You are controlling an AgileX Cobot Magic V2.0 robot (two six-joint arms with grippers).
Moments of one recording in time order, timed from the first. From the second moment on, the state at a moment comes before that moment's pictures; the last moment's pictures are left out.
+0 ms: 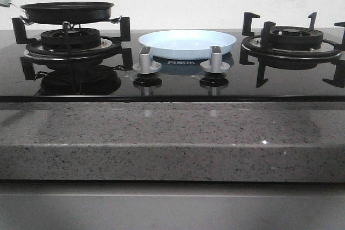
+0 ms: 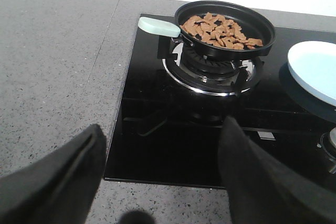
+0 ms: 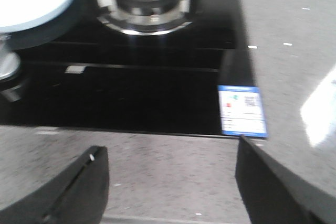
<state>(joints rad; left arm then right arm) -0.02 0.53 -0.70 -0.06 0.63 -0.05 0.01 0.54 -0.71 0.06 0.79 -0.01</state>
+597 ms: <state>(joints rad) -0.02 0.53 -0.70 -0.06 0.63 -0.05 0.24 0.91 -0.95 0.14 0.86 -0.06</state>
